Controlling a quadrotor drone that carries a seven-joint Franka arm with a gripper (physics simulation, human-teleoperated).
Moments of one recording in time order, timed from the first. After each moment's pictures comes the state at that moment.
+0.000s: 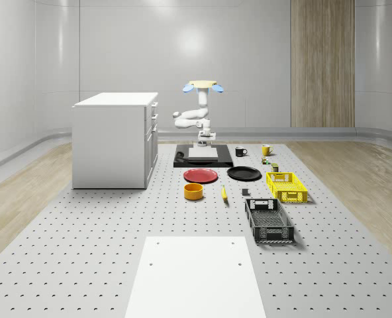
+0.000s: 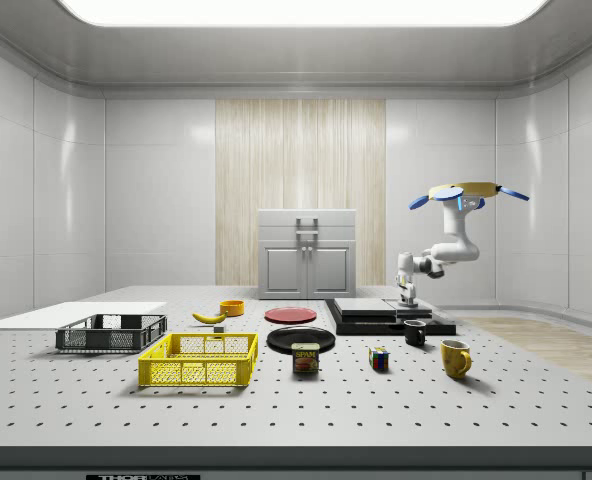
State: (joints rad) arm -1.25 -1.35 1.24 -2.85 -1.94 1.45 1.76
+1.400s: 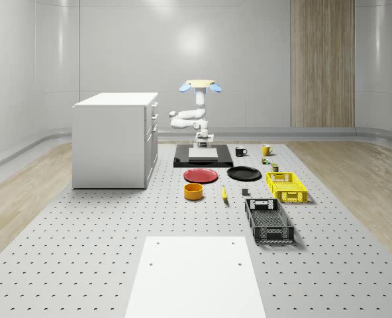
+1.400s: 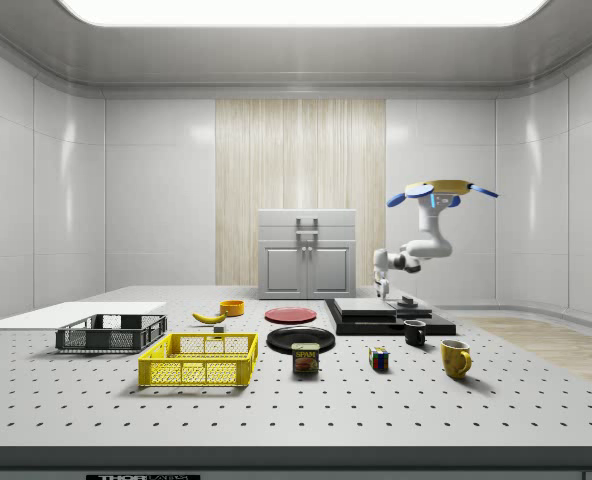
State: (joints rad) arm -1.27 -1.39 1.25 -2.85 -1.92 1.49 1.78
